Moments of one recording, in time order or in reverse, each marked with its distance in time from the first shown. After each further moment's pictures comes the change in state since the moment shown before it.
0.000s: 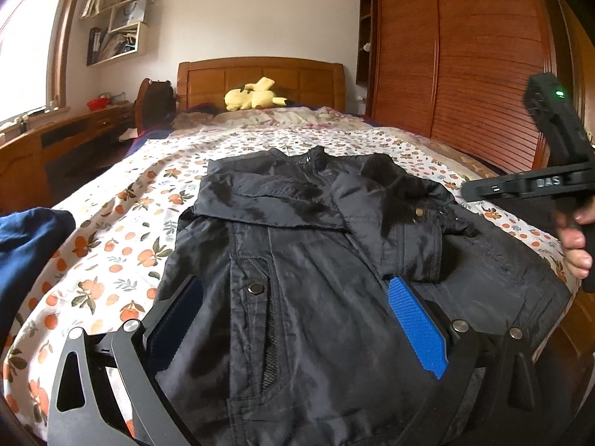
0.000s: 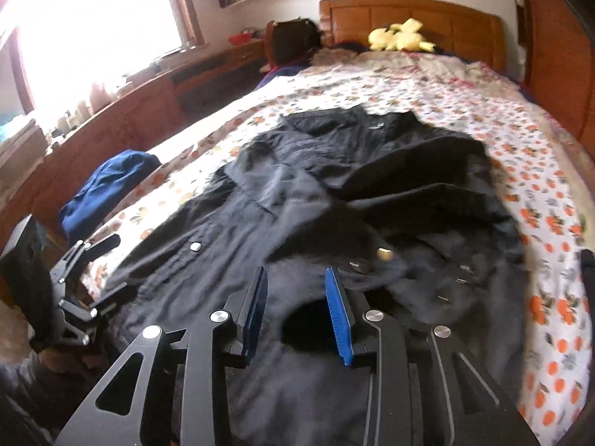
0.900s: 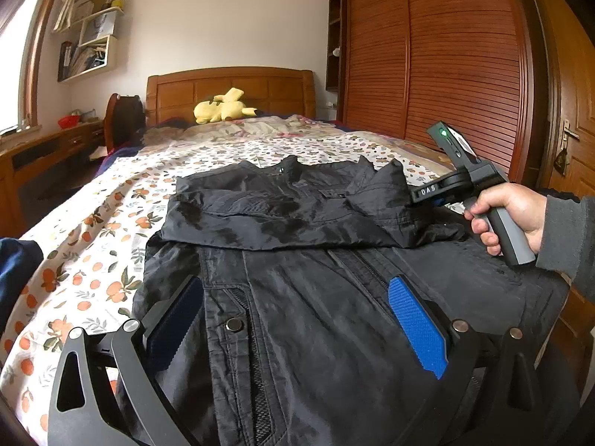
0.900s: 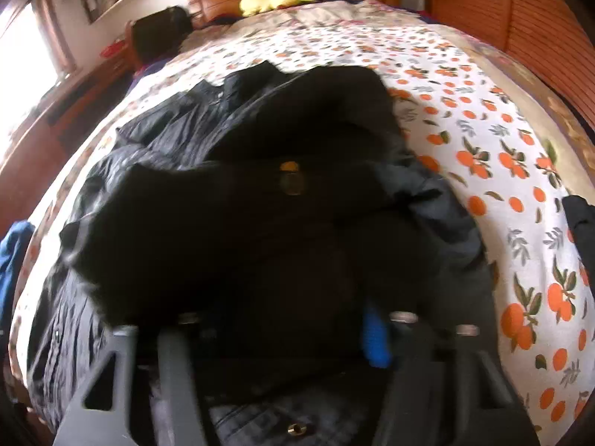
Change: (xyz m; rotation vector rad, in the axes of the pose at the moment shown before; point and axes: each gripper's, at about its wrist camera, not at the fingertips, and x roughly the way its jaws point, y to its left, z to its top) left arm 0.029 0.004 0.010 0.069 -0.048 -0.109; right arm 0.113 -0.127 0.030 0.307 0.123 -0.249
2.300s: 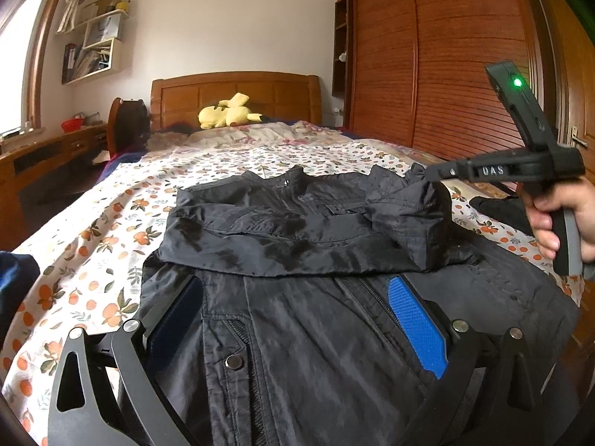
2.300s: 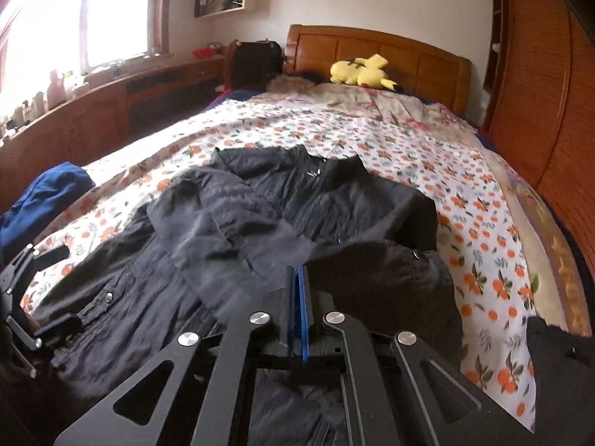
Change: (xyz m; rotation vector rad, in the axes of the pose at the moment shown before) left arm 0.021 0.005 0.021 -0.013 -0.022 0.017; right arm -0.104 0.079 -0.013 -0.344 -0.253 0.041
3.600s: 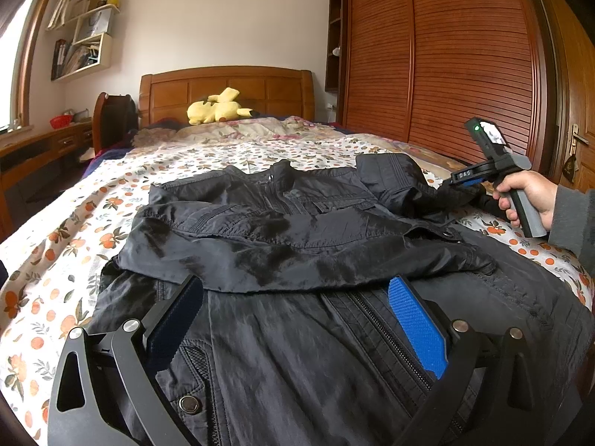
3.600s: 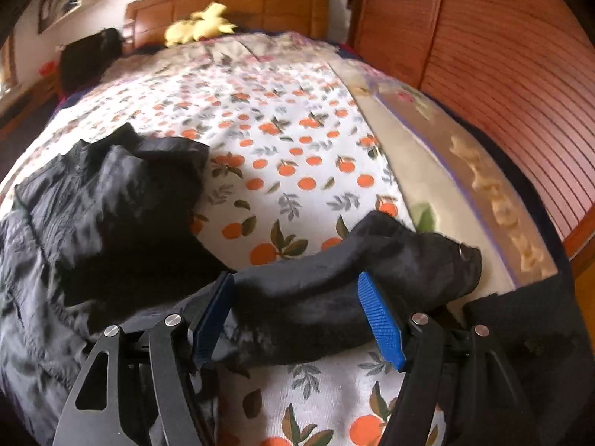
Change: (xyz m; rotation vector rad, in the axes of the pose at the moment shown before) left arm 0.065 -0.018 0.001 0.010 0.005 -0.024; right arm 0.095 -0.245 -0.026 0.340 0.206 -0.403
